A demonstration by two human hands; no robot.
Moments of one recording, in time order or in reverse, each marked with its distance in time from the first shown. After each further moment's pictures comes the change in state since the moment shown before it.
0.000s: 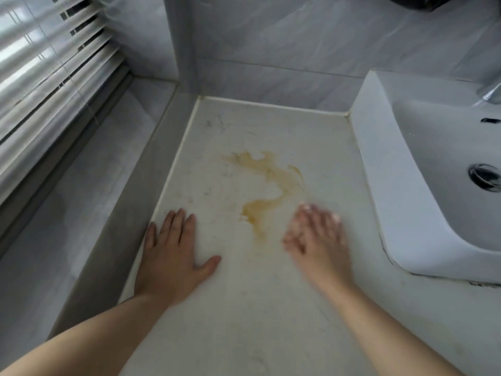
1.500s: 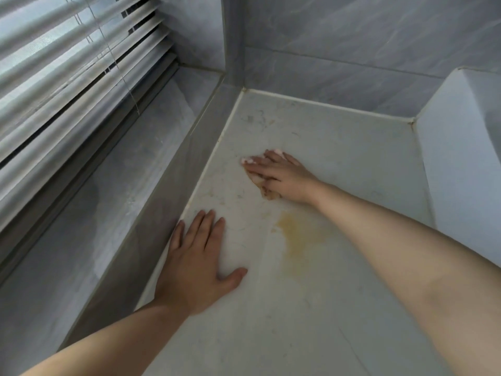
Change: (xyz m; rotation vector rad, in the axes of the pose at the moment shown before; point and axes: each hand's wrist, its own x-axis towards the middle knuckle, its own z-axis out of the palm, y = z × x) left_hand -0.001 -0.001 0.001 -0.019 0.030 -0.006; right_hand 0.182 -0.092 -0.008 0.155 -0.389 -0.672
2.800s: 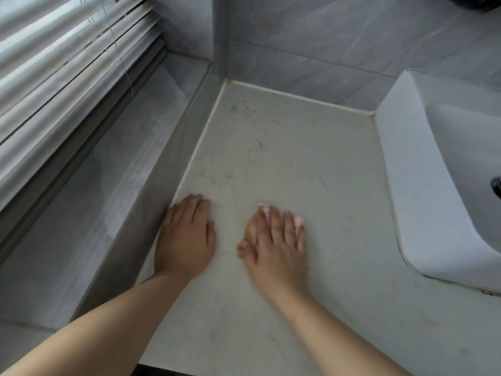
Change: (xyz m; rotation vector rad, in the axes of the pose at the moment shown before) left_hand -0.004 -0.003 0.003 -0.203 0.225 -0.053; right_hand -0.141 -0.137 0.089 -0.066 0.344 0.574
